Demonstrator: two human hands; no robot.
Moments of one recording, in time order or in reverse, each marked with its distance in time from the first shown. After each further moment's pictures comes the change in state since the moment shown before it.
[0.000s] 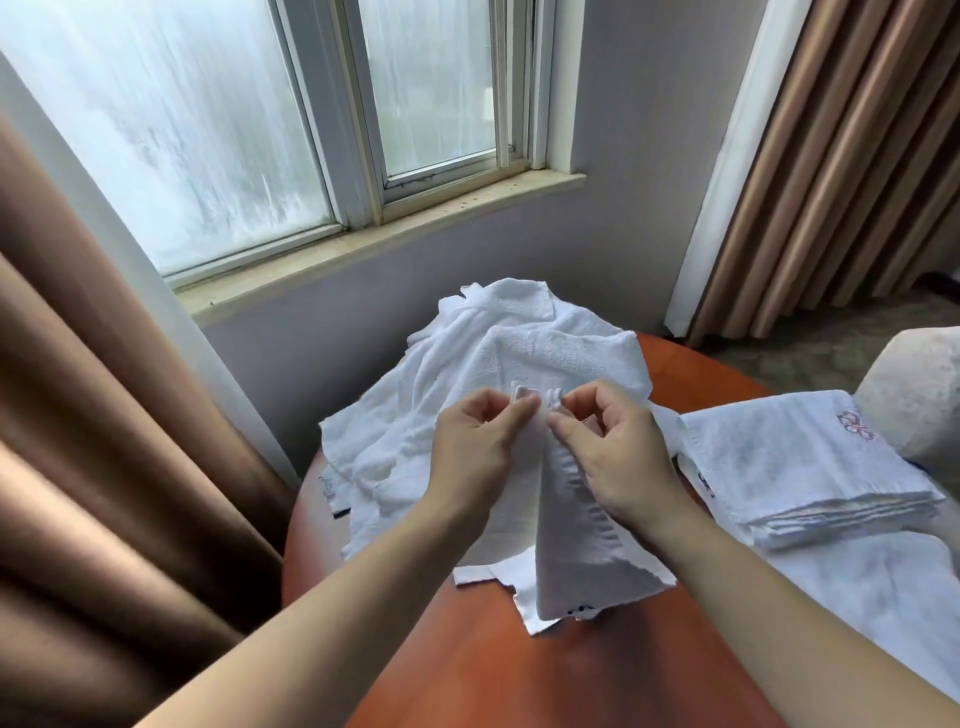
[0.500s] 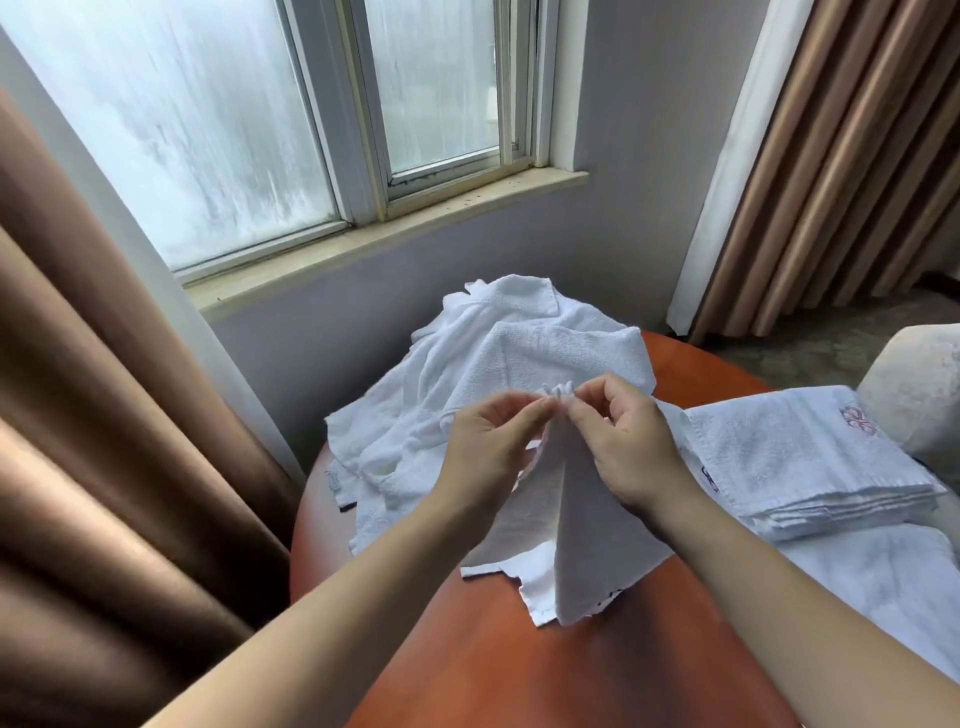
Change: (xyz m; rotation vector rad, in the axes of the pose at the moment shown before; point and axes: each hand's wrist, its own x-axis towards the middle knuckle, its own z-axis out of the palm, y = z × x) left_hand -0.012 0.005 -0.006 -0.131 -0.186 -0.074; right_hand 0.000 -0.002 0.000 -0.016 -0.008 0.036
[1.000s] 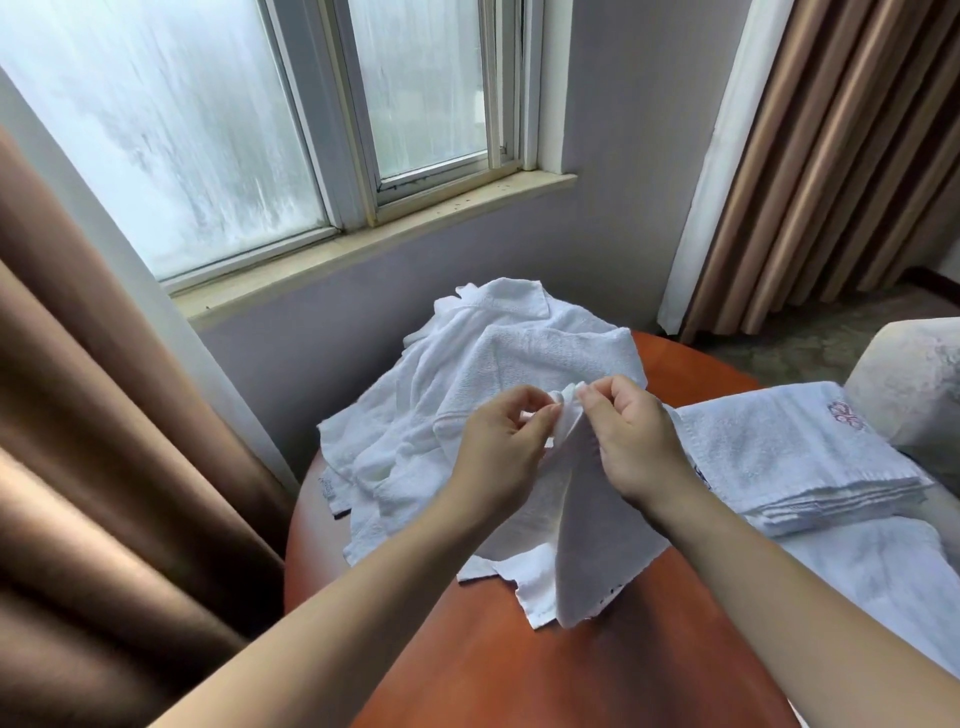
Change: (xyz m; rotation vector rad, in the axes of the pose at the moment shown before) left_hand 0.006 -0.002 0.011 0.288 -0.031 0.126; right_hand 0.001 -0.004 -0.009 -0.081 0.072 0.065
